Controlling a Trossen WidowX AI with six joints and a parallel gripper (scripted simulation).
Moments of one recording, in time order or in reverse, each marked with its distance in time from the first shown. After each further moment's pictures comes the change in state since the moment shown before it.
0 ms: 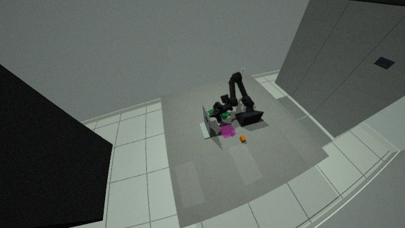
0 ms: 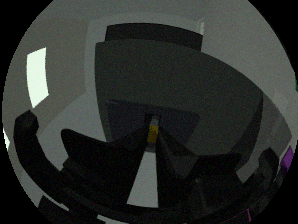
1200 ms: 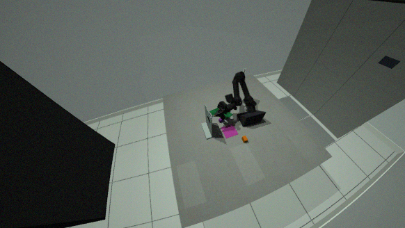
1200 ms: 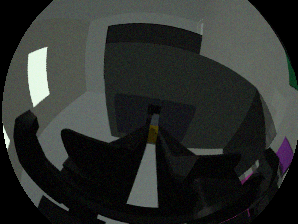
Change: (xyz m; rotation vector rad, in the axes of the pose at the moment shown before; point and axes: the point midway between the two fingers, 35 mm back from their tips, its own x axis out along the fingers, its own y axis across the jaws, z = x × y) arm -0.021 0.001 -0.005 -0.004 0.001 0.003
